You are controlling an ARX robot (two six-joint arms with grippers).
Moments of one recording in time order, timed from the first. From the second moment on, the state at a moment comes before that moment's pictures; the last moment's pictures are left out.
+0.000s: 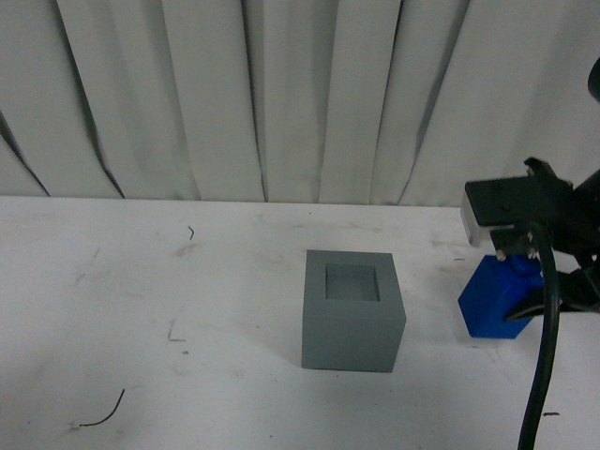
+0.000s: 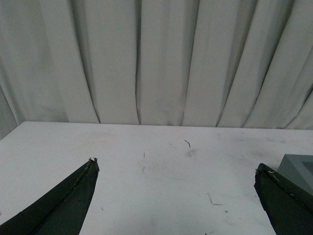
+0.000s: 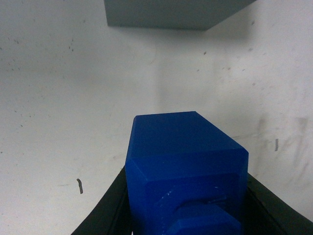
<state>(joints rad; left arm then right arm) 0.00 0.01 0.01 0.00 0.00 0.00 0.05 2.02 1.37 -0.64 -0.33 -1.50</state>
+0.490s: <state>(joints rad) 0.00 0.01 0.01 0.00 0.00 0.00 0.18 1.95 1.55 -0.90 -0.41 -1.43</state>
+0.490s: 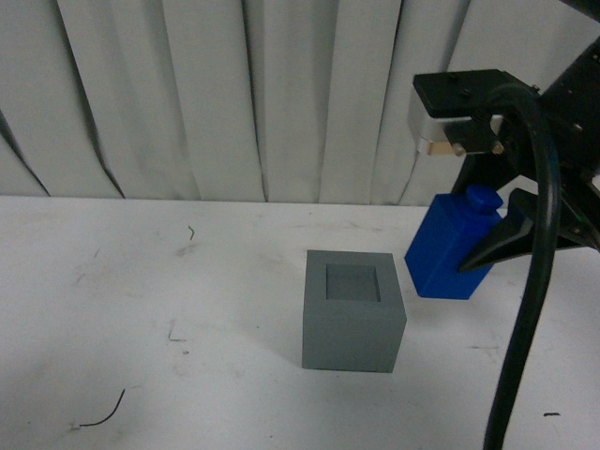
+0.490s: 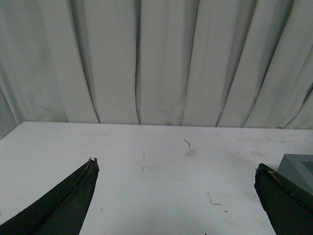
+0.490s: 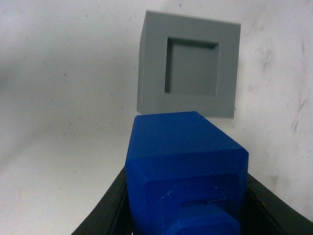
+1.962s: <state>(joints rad) 0.00 0.01 0.01 0.00 0.00 0.00 0.32 2.19 1.81 -0.96 -0.32 -1.29</state>
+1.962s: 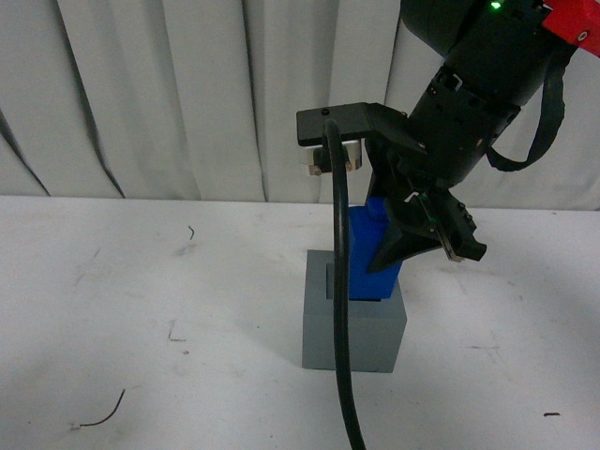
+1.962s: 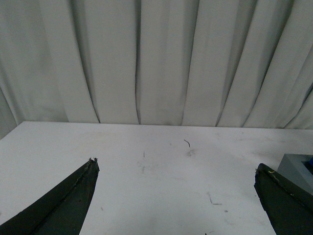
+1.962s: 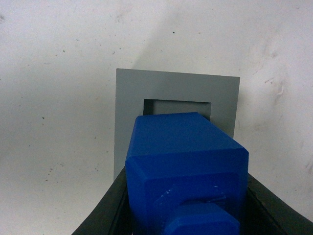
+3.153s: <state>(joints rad) 0.00 0.01 0.01 0.00 0.00 0.00 0.33 2.25 1.85 -0.96 -0.32 -1.23</state>
